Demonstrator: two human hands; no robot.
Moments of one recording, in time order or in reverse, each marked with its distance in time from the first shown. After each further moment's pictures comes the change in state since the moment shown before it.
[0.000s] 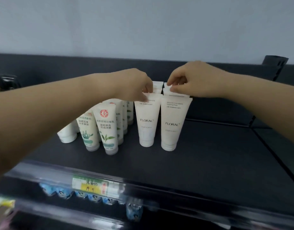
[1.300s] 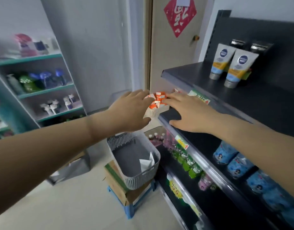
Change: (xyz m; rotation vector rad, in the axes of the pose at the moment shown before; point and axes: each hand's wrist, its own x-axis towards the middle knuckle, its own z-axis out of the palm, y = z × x) left_hand -0.550 -0.263 0.116 0.130 -0.079 -0.877; right_hand 0.104 -0.556 0.260 -0.018 -0.221 -0.850
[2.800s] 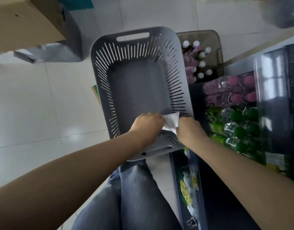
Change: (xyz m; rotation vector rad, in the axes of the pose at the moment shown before) left_hand 0.097 -0.034 0.514 -0.632 -0.612 -0.304; right_hand 0.203 0.031 0.476 0.187 -0.976 0.305
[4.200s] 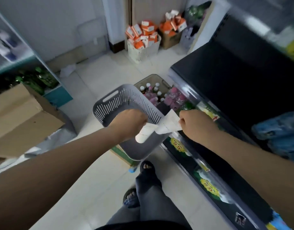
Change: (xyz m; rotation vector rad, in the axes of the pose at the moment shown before) left_hand -0.143 0.031 -0.180 0.330 0.113 0.416; right_hand -0.248 -0.012 -0.049 0.172 0.592 0.128
